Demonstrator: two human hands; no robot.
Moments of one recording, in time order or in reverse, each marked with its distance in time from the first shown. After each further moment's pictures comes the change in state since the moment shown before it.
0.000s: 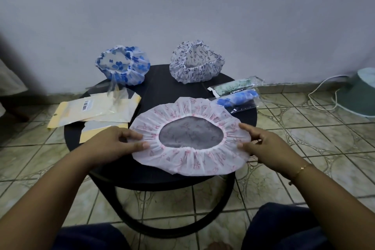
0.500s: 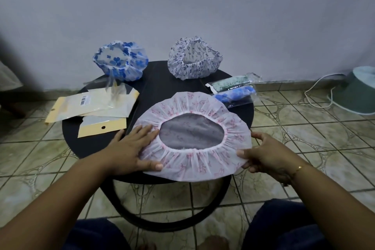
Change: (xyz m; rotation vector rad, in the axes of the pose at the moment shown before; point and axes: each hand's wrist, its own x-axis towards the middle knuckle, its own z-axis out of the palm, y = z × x) left_hand 0.004 -0.004 0.039 0.593 -0.224 0.220; right_hand -0.017 0.004 0.006 0.418 -0.041 0.330
